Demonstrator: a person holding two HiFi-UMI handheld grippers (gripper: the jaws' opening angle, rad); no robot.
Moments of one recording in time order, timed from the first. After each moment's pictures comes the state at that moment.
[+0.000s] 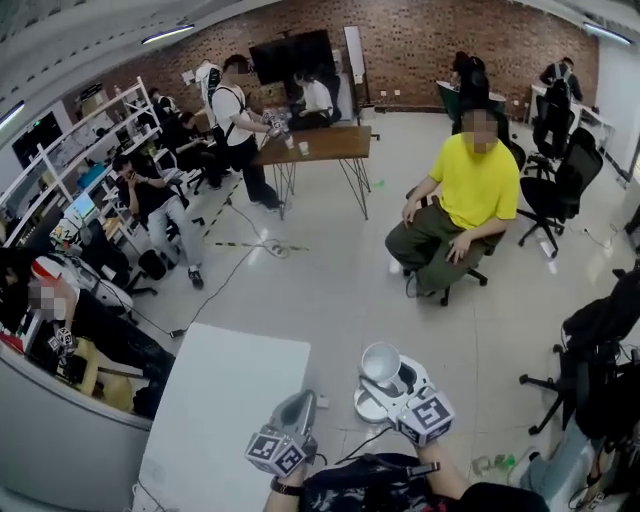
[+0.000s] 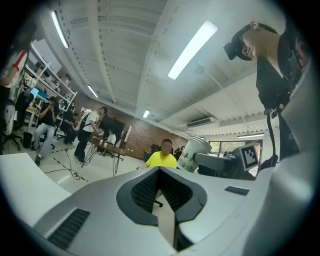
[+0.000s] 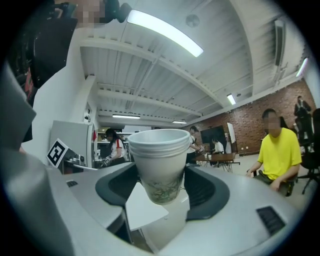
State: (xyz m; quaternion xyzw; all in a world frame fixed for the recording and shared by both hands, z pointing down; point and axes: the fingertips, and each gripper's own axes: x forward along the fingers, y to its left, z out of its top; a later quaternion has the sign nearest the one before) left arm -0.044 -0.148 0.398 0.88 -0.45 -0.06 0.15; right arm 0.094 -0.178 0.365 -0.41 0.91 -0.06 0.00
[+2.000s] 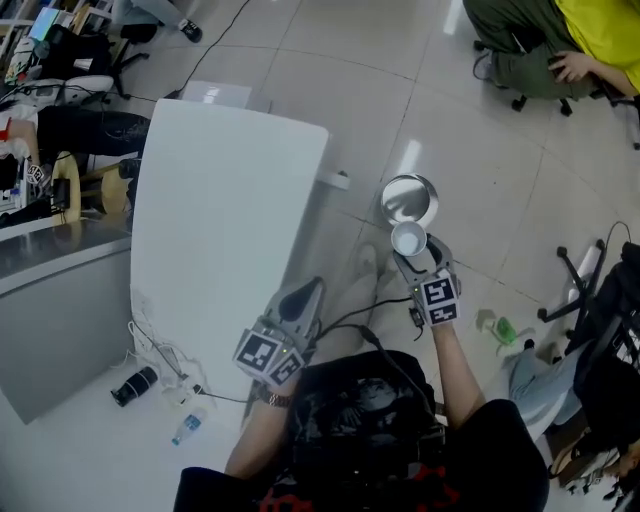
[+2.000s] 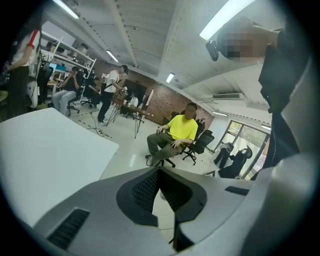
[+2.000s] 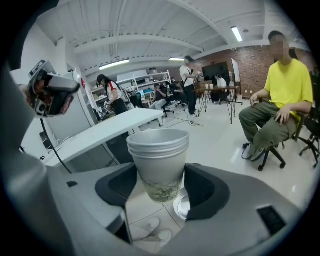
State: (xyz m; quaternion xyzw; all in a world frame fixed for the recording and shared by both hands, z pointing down) left arm -0.074 -0.135 0.590 0.80 -0.49 0.10 0.32; right arm 0.075 -0.192 0.777 -0.35 0.86 -0.24 -0.27
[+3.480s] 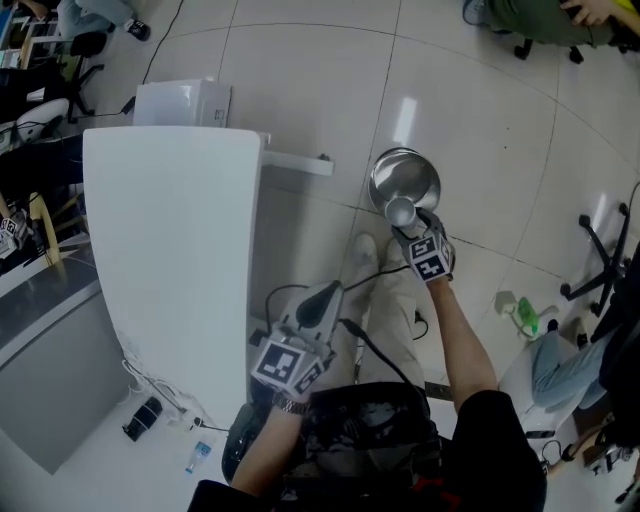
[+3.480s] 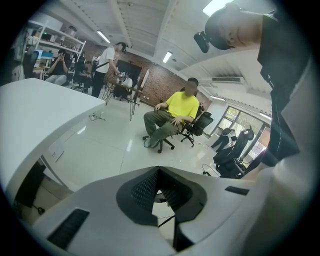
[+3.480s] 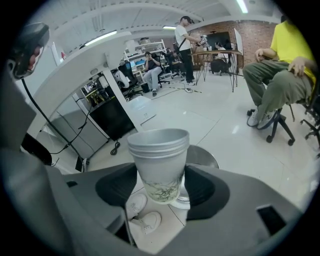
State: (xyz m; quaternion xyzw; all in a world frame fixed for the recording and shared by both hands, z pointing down) left arm -0.016 -0.176 0.764 0.80 -0.45 0.16 0.35; right arm 0.096 -0.213 1.075 -0.32 0.81 -0.31 -0.39
